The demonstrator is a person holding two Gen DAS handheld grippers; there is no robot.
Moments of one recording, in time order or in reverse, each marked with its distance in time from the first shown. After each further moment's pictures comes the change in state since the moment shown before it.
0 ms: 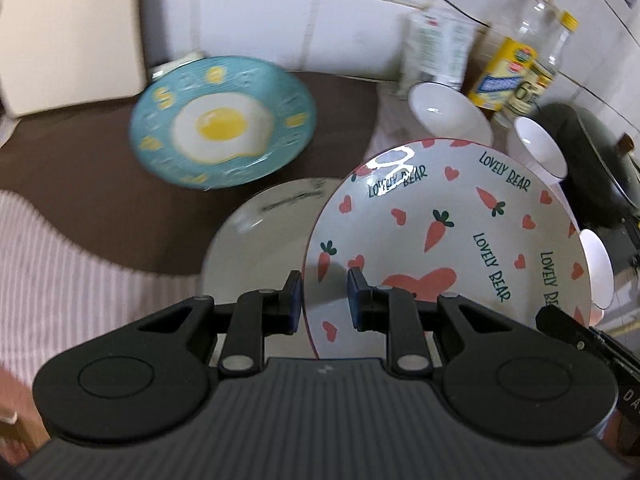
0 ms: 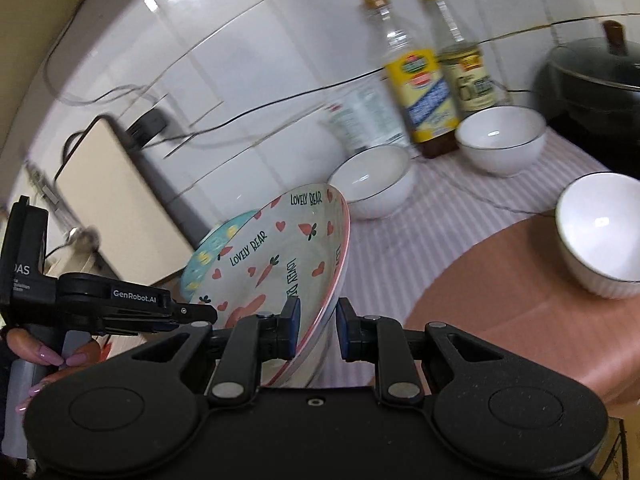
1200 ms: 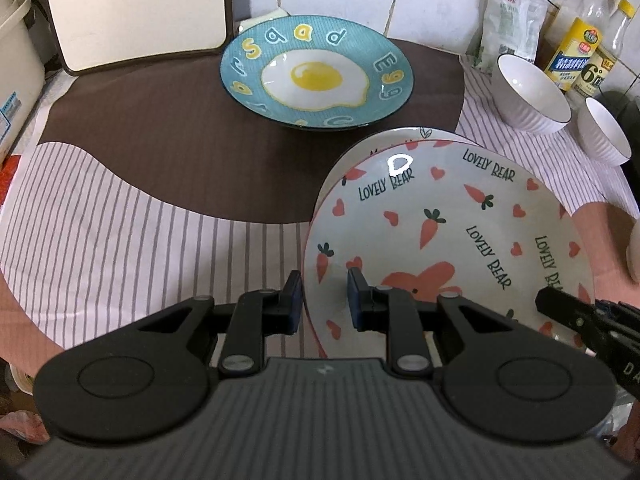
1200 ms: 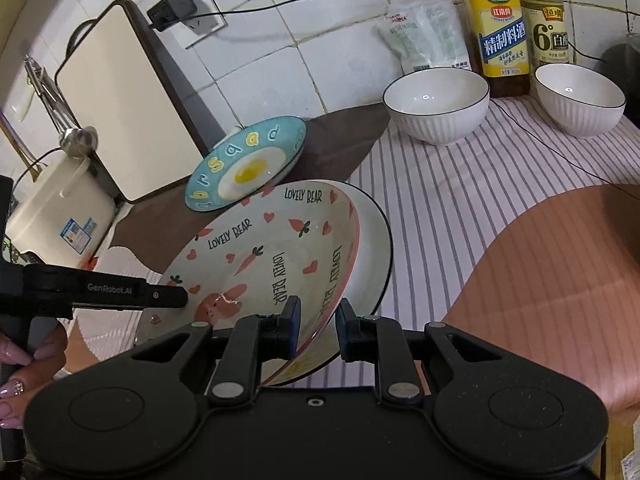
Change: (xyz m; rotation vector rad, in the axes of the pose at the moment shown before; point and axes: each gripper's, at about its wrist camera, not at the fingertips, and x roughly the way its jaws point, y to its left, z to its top) left arm 0.019 0.049 -0.036 -0.025 0.026 0.137; right arm 0.063 0.035 -0.022 -0.139 0.205 -0.037
